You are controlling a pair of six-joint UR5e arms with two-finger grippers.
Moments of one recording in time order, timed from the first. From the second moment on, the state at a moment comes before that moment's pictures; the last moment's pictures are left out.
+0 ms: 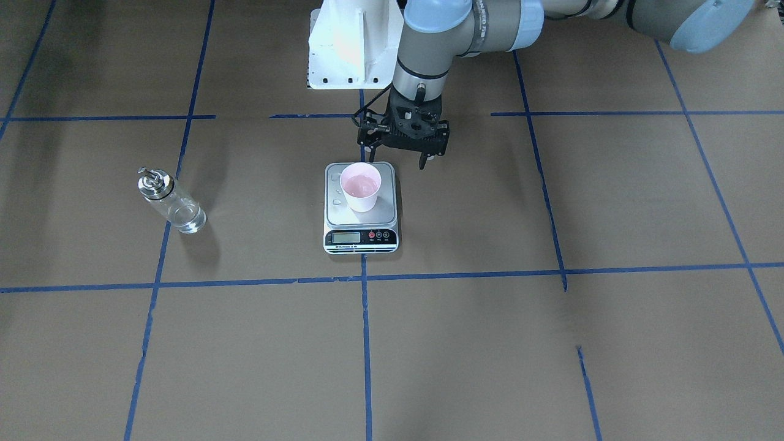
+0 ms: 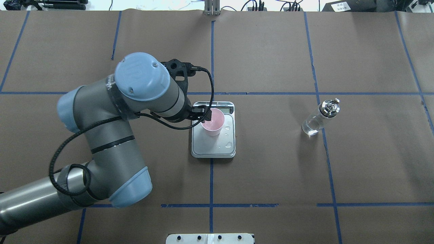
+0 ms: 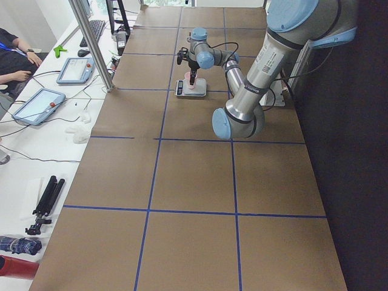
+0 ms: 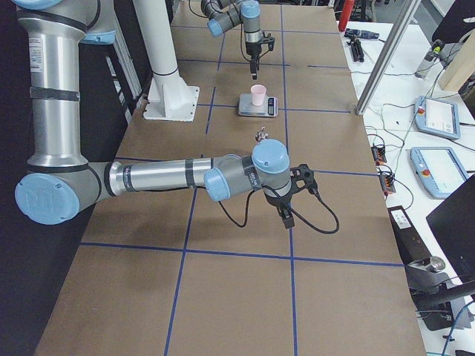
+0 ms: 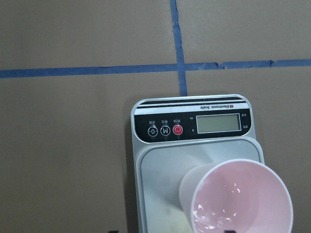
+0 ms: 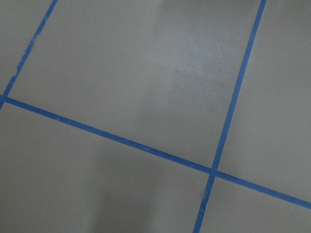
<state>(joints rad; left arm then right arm) -0.56 -2.28 -1.85 -1.52 -1.87 -1.10 1.53 -1.61 1.75 -1.31 2.37 0.01</state>
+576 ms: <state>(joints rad) -0.79 -1.99 -2.12 -1.42 -1.98 -0.62 1.43 -1.62 1.91 -1.31 2.41 0.29</state>
